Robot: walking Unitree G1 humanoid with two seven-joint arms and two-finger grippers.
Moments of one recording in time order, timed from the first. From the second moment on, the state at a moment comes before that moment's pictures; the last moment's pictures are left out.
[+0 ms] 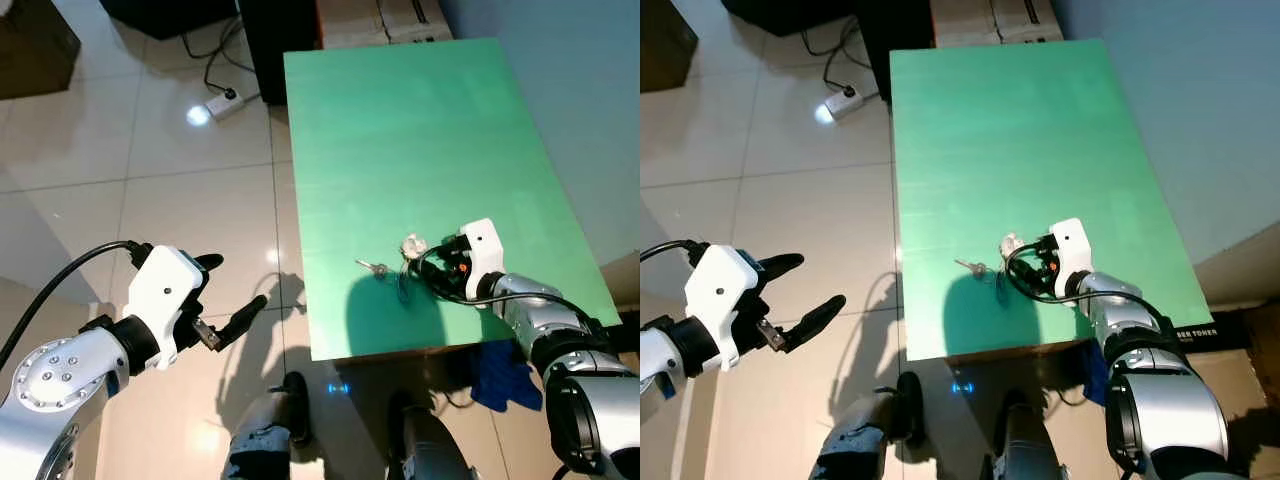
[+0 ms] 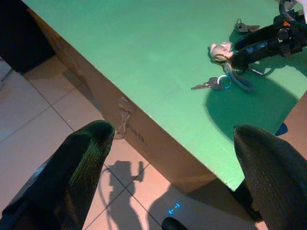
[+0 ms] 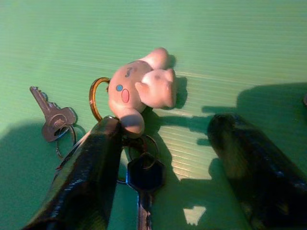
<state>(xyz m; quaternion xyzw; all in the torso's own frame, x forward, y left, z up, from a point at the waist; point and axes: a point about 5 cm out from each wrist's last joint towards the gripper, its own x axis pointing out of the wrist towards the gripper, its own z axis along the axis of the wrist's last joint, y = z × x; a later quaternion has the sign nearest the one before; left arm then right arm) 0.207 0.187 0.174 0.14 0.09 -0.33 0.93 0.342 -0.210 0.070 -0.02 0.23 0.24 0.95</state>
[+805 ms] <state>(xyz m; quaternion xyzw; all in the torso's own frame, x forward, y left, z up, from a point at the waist) 0.199 0.185 0.171 0.13 0.10 -0.32 0.93 0.344 -0.214 0.080 0.00 0.23 0.28 0.93</state>
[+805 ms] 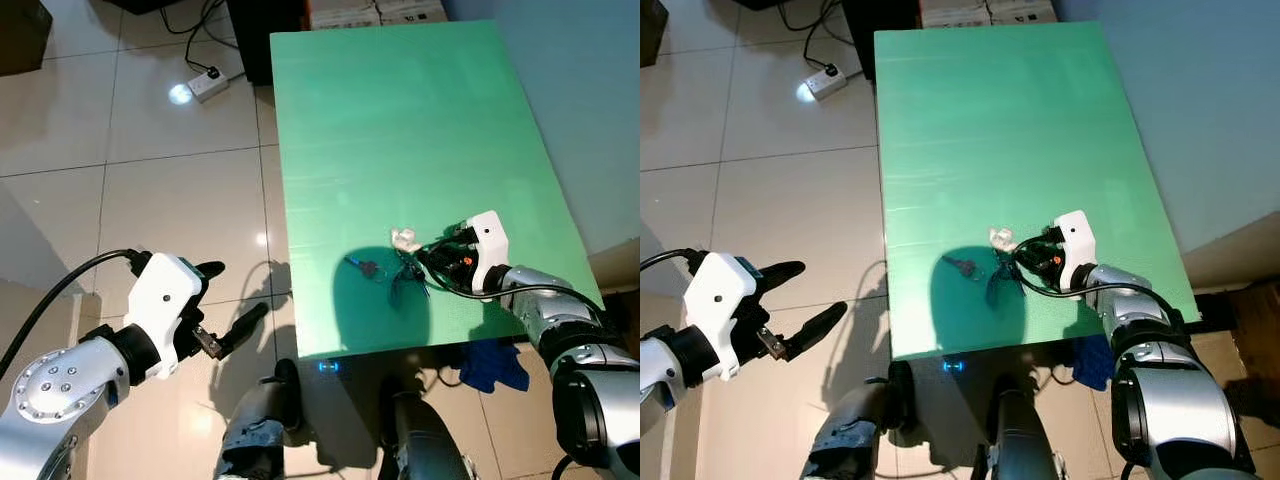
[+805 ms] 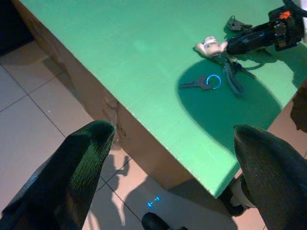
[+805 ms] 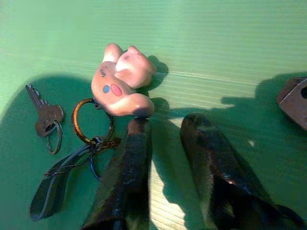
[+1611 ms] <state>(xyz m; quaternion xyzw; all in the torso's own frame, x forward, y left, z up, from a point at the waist) 0.204 0.179 0.176 0.12 0.08 -0.31 0.94 0.345 -0.242 0.100 0.03 0.19 0.28 0.94</state>
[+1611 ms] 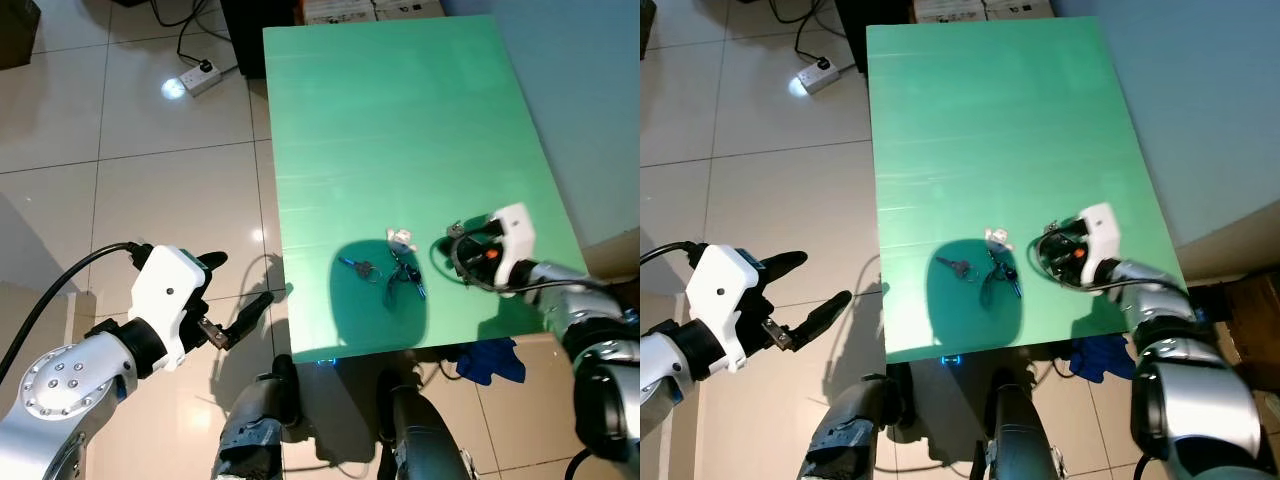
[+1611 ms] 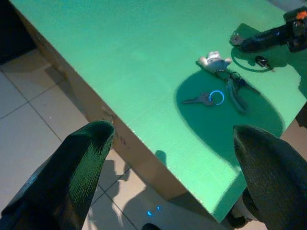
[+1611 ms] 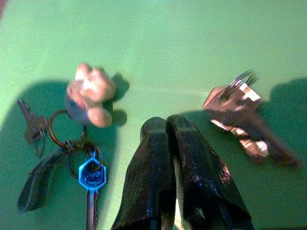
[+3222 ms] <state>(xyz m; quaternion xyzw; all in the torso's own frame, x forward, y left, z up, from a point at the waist) 0.203 0.163 0.169 0.12 0.10 -0.37 0.91 0.358 -0.198 0.114 -0.07 0.28 0.40 0.87</state>
